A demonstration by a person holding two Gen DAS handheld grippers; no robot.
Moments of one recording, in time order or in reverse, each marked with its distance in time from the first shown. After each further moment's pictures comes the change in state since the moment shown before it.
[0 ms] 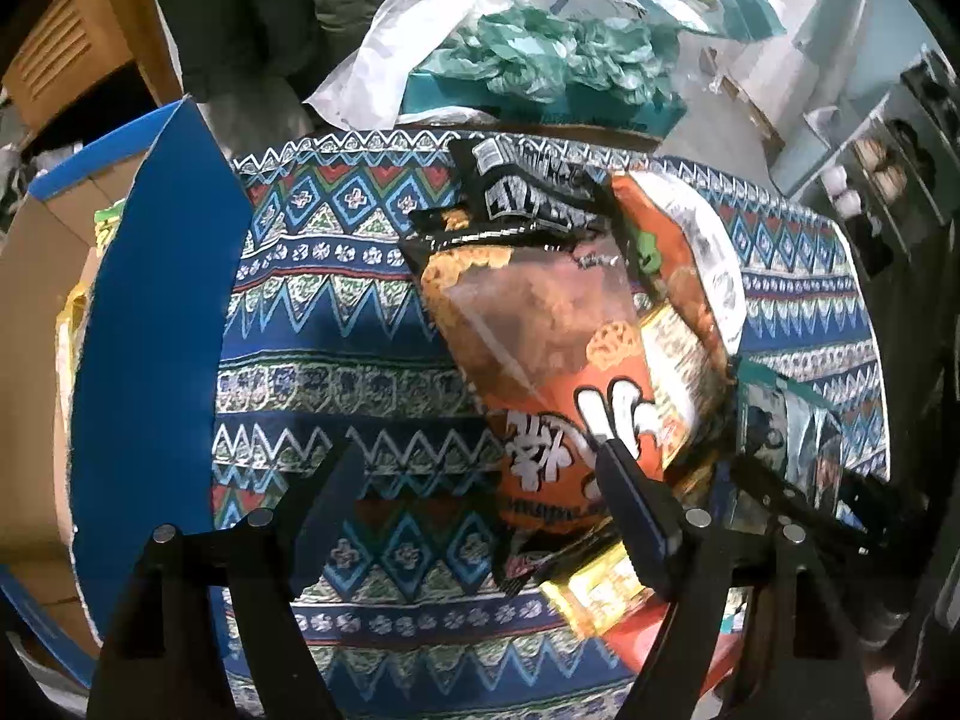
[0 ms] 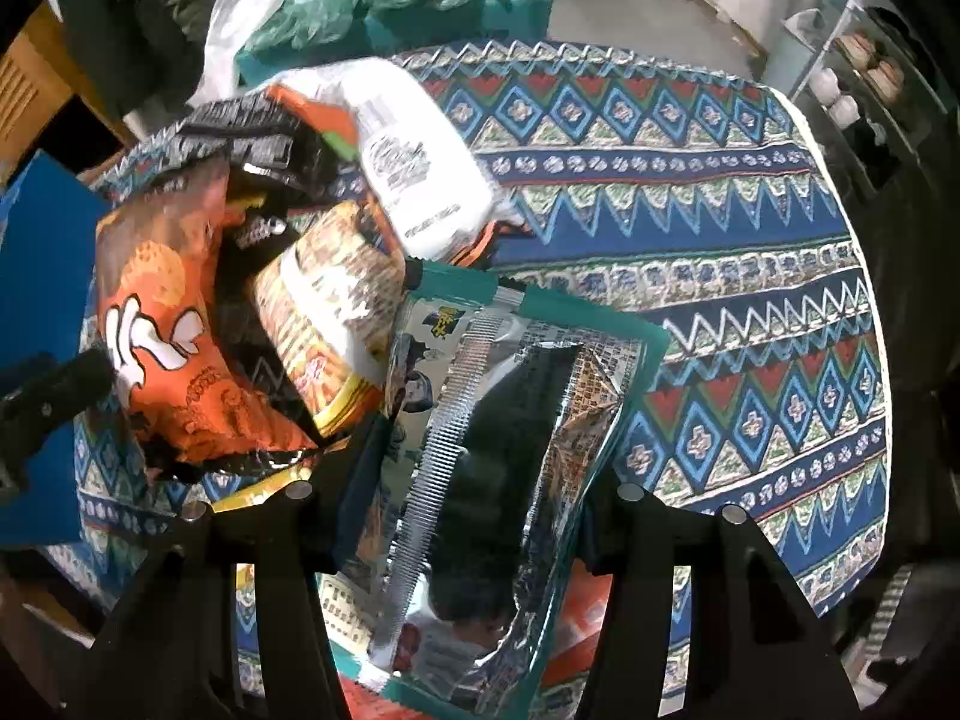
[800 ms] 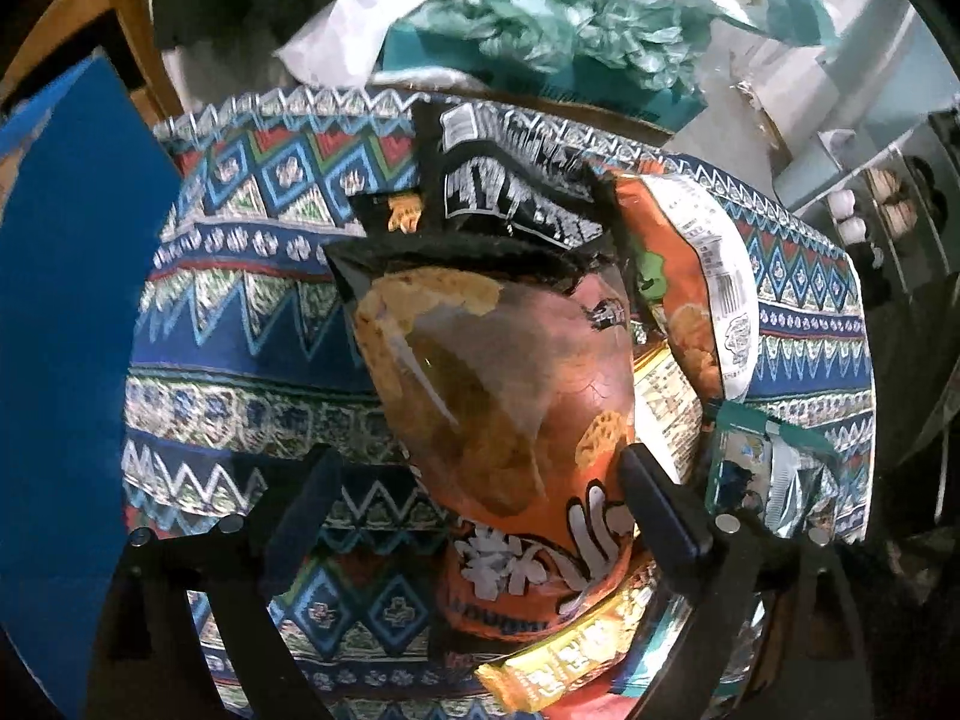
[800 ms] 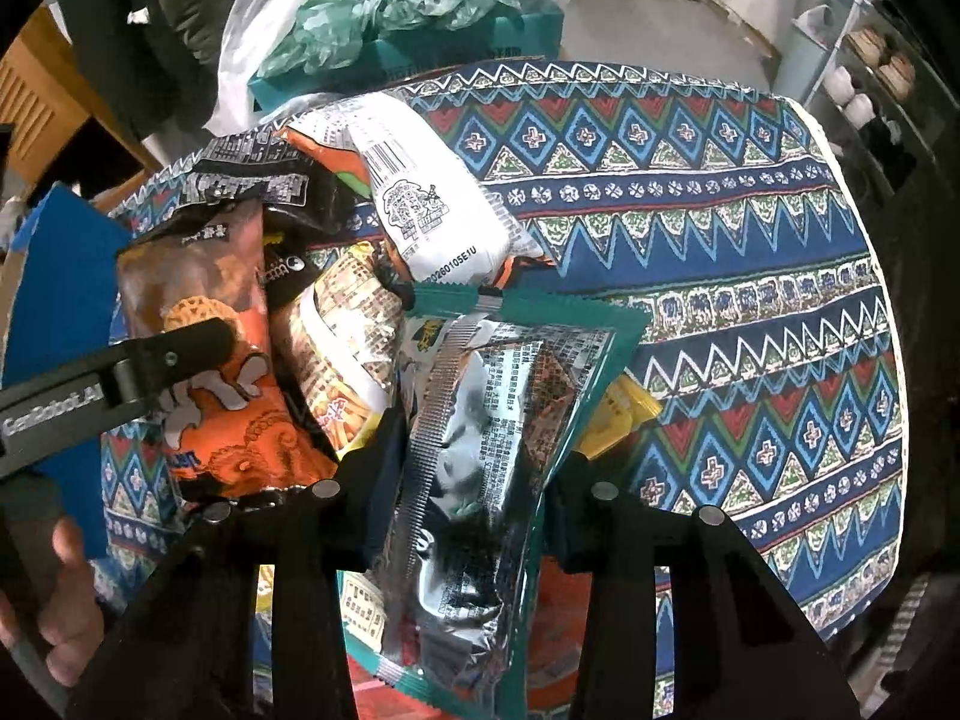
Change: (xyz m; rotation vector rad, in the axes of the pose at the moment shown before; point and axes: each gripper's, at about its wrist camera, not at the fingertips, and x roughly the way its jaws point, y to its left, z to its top) left arm 0.049 -0.012 0.024 -0.105 0.096 -0.078; right arm 0.001 0.000 0.014 0.011 -0.023 0.069
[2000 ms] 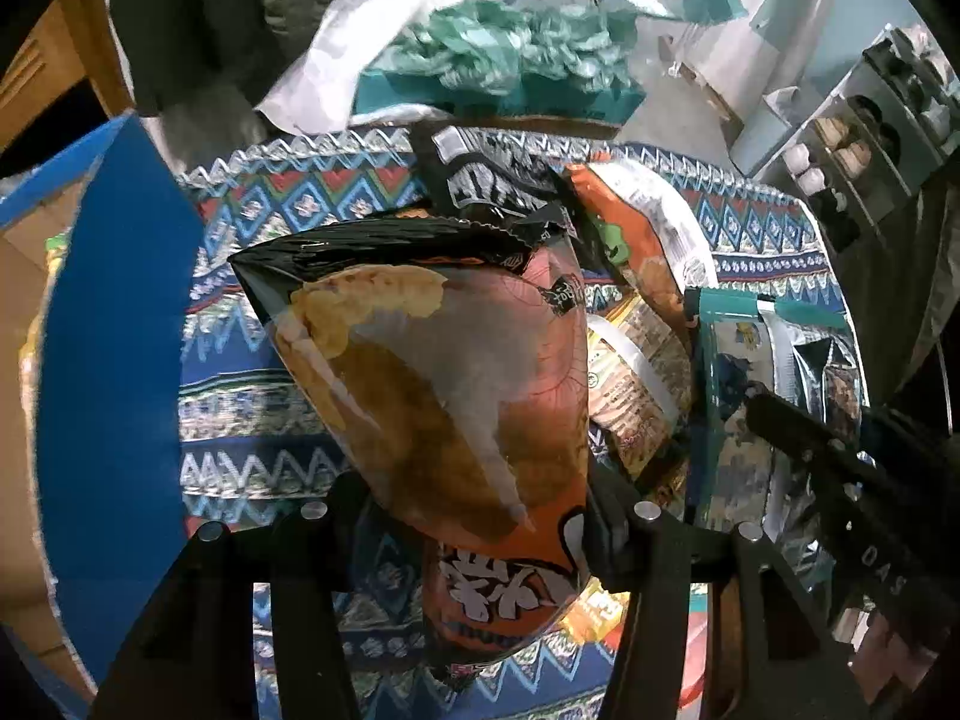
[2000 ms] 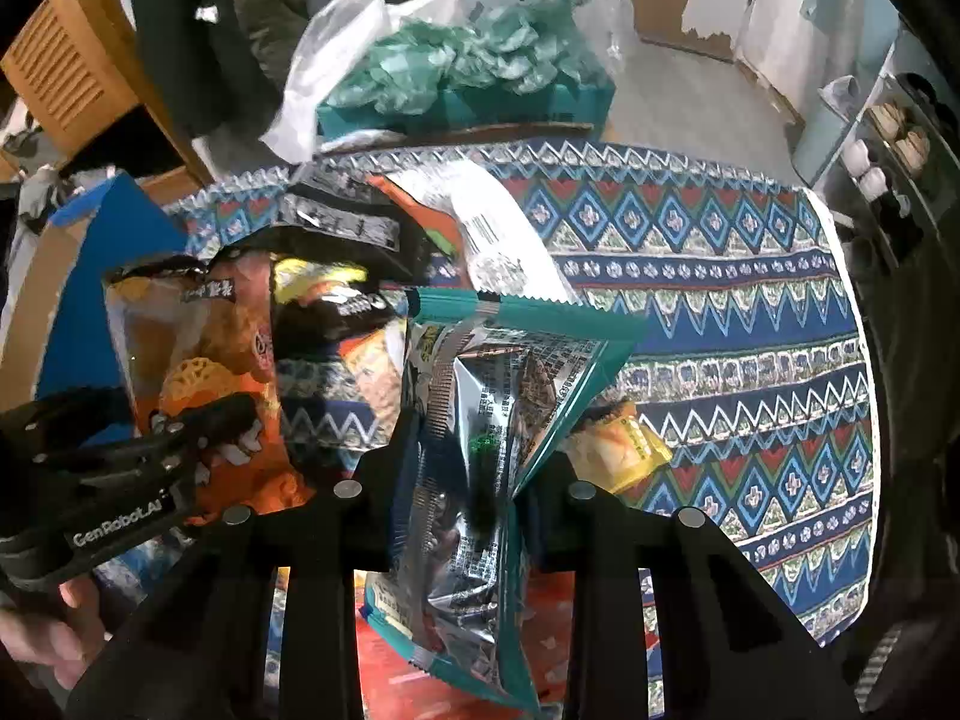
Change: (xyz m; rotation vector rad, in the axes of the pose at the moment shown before) left arm -0.044 0.013 -0.024 0.190 -0.083 -0.002; right arm -0.039 0.037 0.007 -0.115 -0.093 0.007
